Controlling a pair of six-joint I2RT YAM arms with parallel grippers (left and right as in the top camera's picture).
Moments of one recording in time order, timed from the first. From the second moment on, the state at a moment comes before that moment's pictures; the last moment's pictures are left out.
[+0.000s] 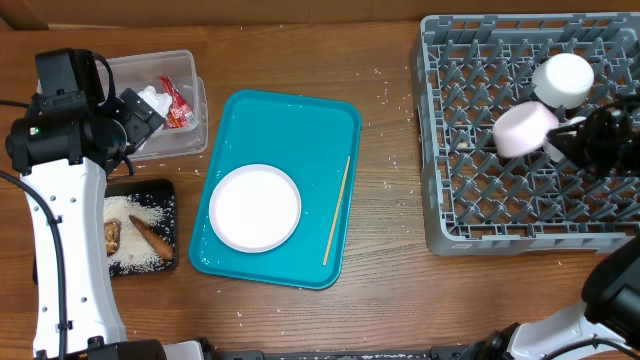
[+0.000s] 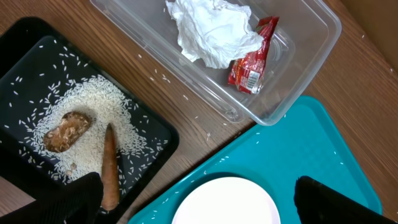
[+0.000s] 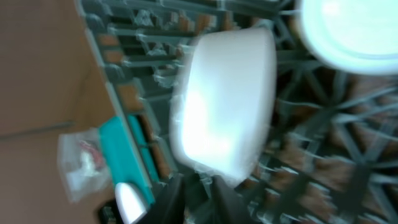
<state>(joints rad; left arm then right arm) 0.22 1.51 1.59 -1.15 -0.11 -0.63 -0.62 1.82 1.50 -1.07 -0.77 0.10</state>
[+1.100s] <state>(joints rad) 0.22 1.51 1.59 -1.15 -0.11 -0.63 -0.29 1.78 1.50 -0.91 -0.33 0.26</state>
